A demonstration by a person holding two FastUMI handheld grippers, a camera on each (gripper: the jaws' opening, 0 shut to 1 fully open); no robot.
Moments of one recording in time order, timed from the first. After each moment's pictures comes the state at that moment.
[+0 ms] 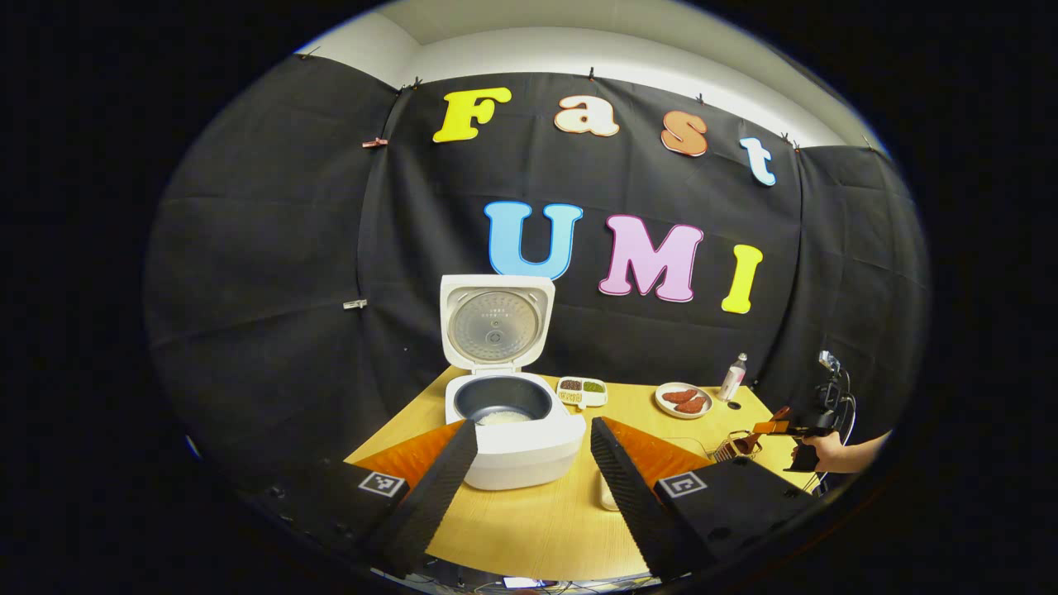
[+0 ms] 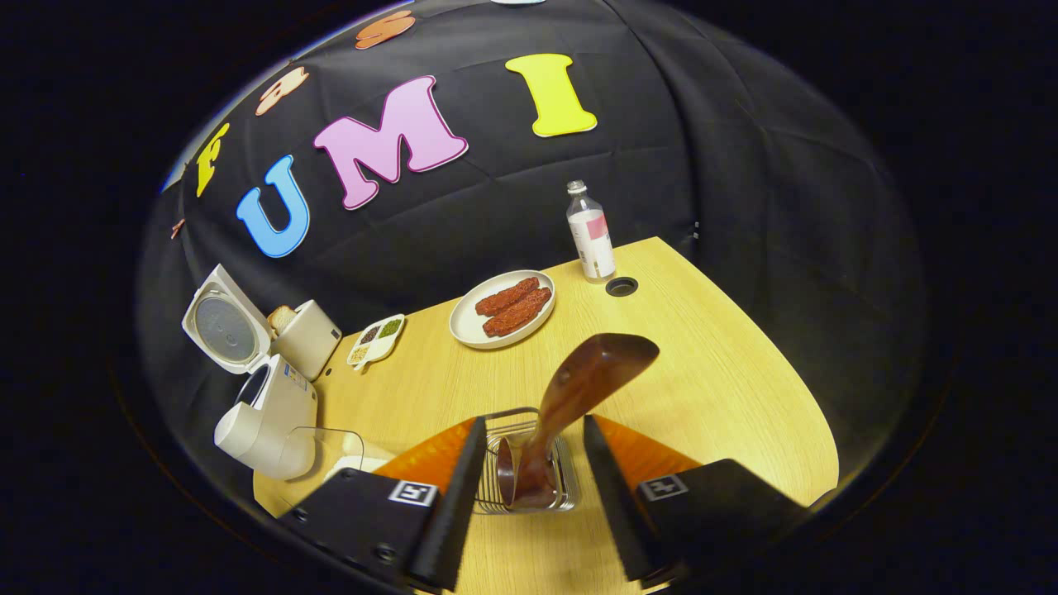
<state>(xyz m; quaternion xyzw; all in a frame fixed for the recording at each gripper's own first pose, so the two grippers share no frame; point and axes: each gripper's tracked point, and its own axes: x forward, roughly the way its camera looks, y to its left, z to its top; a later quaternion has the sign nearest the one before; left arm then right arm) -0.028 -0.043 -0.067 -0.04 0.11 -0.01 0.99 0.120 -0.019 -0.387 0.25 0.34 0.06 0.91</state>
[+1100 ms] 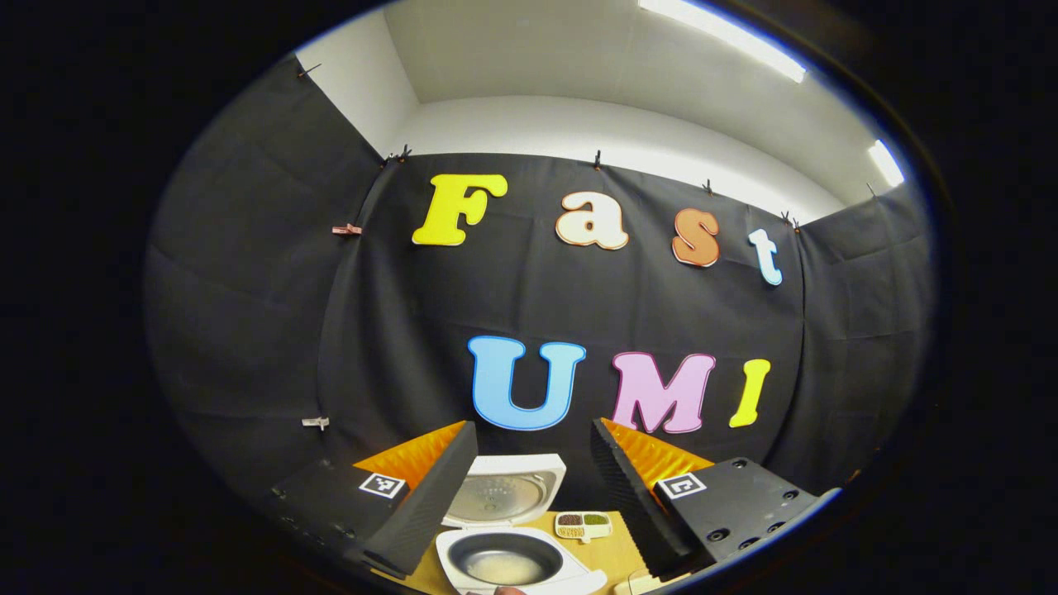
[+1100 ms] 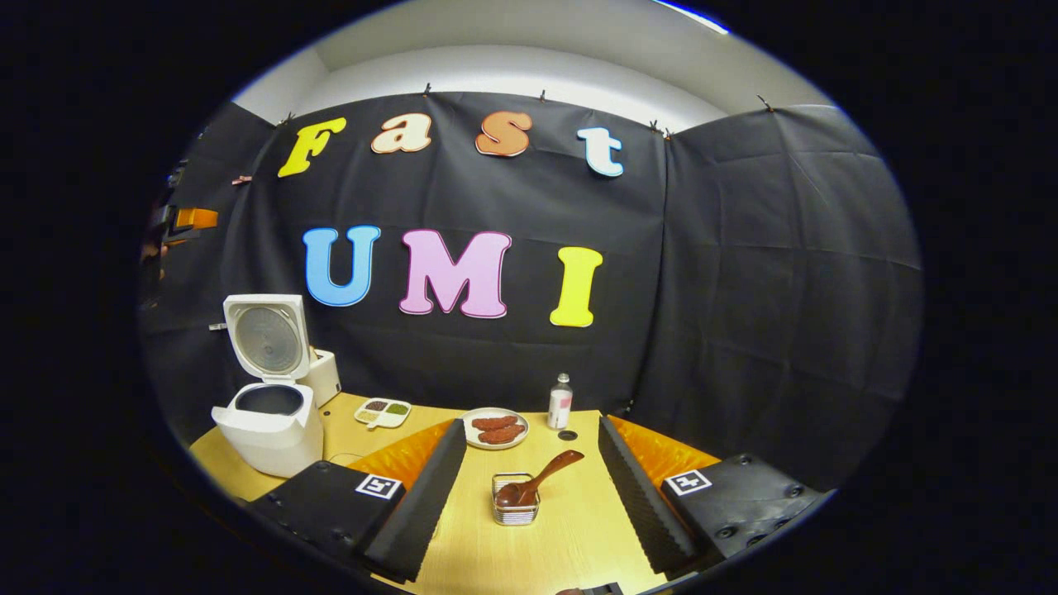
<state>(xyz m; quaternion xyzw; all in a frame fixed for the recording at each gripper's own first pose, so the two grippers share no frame) 0.176 0.026 0.131 -0.03 -0.10 -0.03 0.99 -0.006 -0.026 -0.108 0.06 0.09 -0.02 0.99</state>
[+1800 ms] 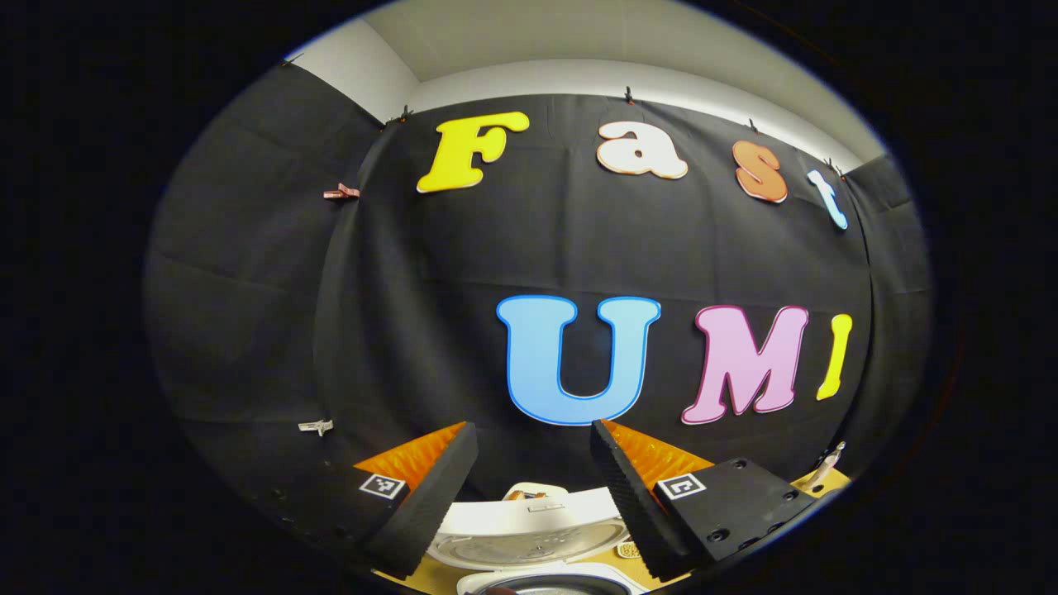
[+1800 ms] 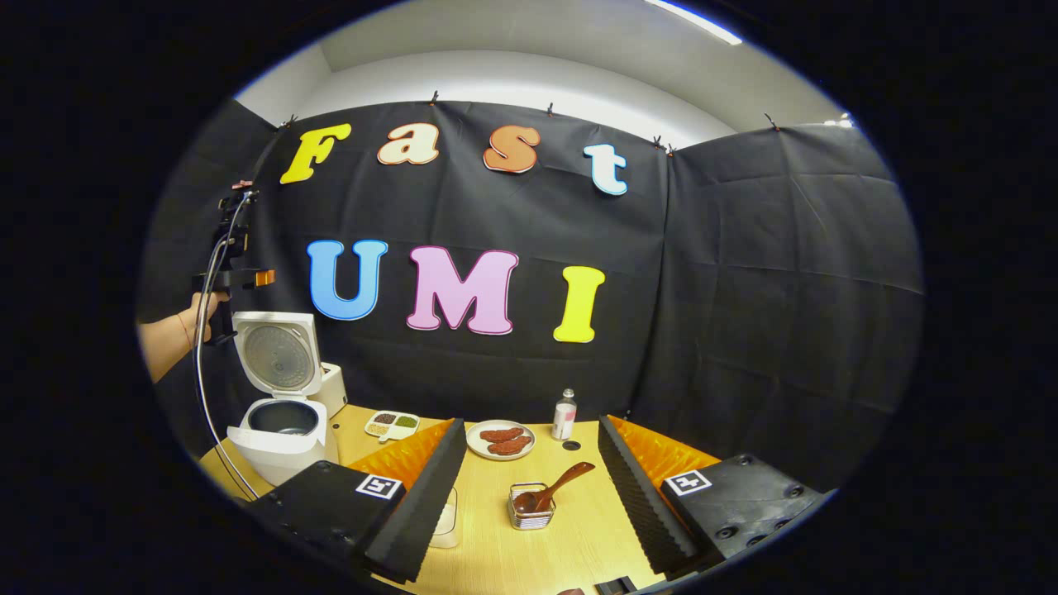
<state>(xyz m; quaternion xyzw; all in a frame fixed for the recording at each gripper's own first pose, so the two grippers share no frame) 0.402 0.064 0.045 0.00 -0.03 0.03 1.00 -0.018 -0.005 -0.070 0.05 0.09 -0.04 0.99</state>
